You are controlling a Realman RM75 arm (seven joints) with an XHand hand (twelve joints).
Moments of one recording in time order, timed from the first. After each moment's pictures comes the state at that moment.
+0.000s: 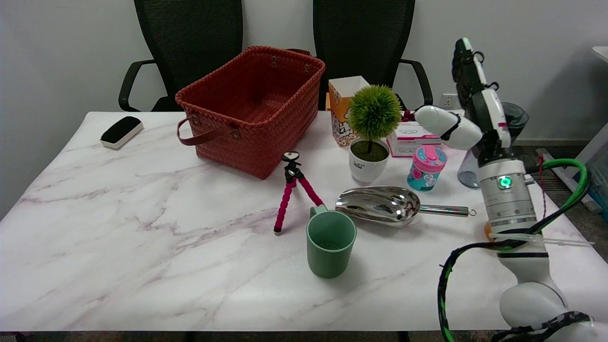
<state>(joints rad) -0.34 -0.94 -1.72 1.75 1.07 0.93 0.58</state>
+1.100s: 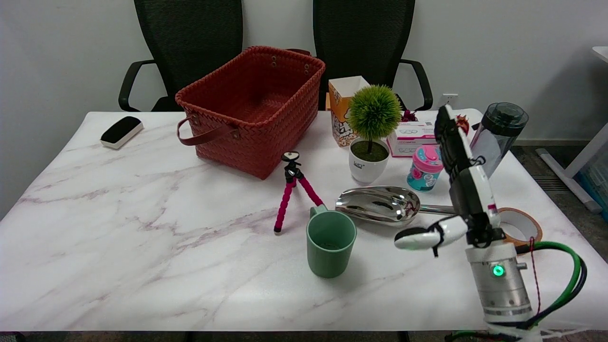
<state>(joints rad) -0.46 -0.98 -2.07 1.60 0.92 1.37 0.64</state>
